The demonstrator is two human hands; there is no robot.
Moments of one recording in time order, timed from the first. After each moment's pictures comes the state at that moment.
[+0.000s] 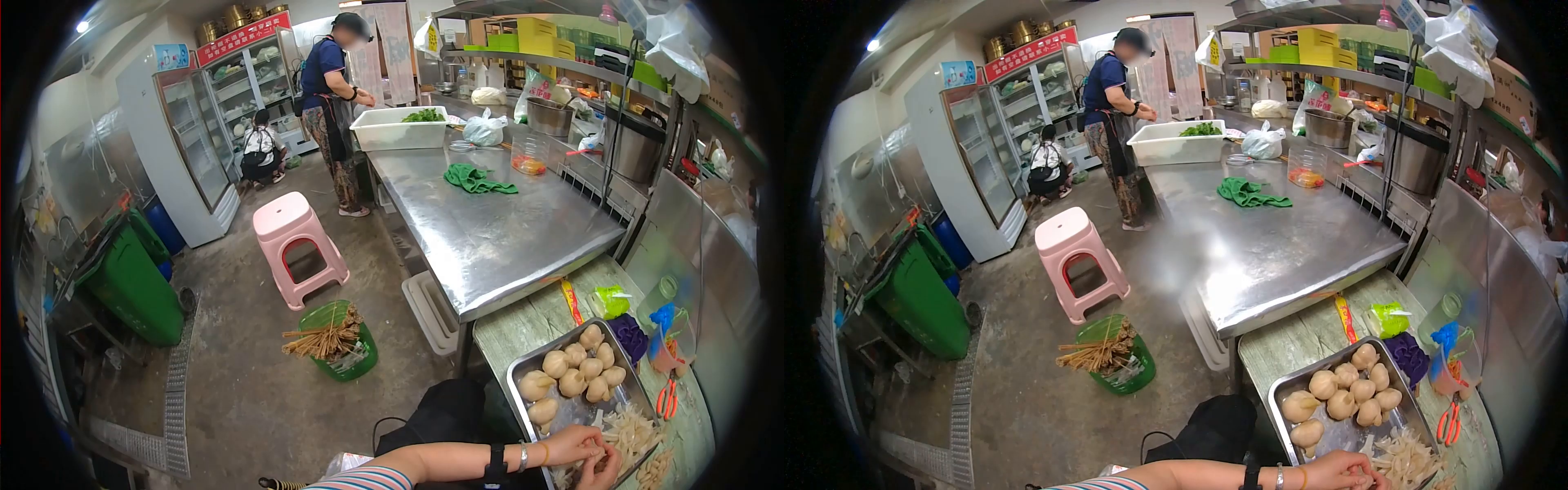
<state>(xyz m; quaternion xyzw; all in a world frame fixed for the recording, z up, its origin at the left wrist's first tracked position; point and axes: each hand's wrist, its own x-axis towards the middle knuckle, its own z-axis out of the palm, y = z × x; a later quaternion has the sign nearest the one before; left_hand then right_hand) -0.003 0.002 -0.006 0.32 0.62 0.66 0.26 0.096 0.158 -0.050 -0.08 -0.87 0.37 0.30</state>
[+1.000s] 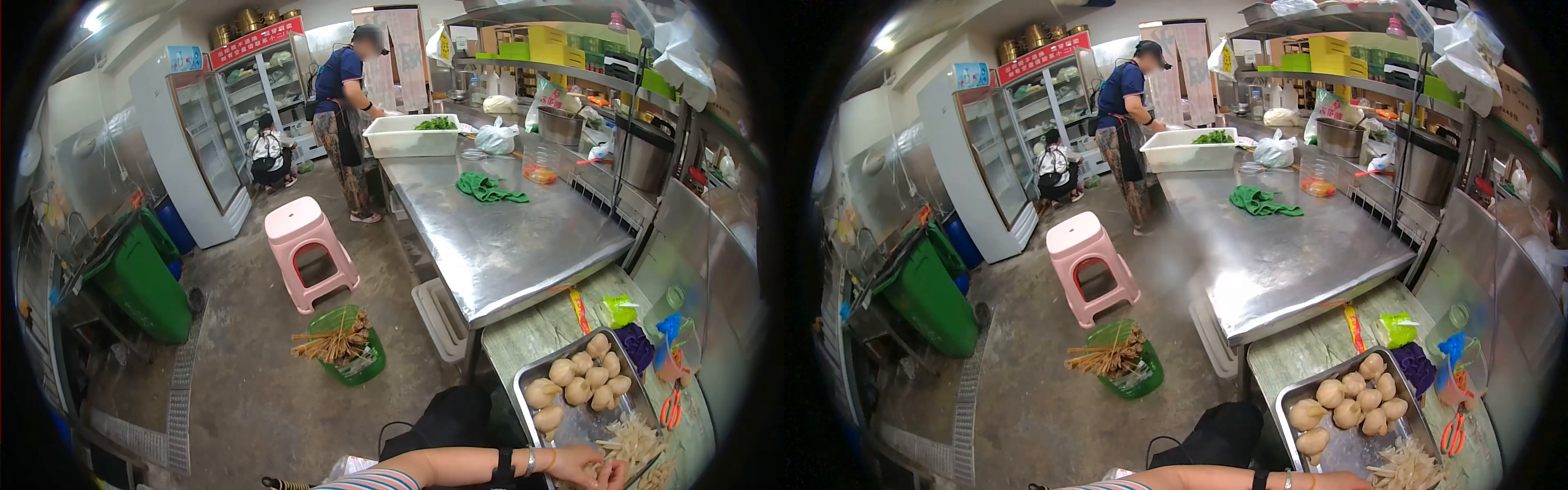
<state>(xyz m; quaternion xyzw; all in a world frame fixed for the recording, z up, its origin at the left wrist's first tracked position) -0.001 0.043 -0.074 0.44 0.64 0.60 0.21 0.088 0.223 -0.118 -0.11 -0.73 0.61 0.28</state>
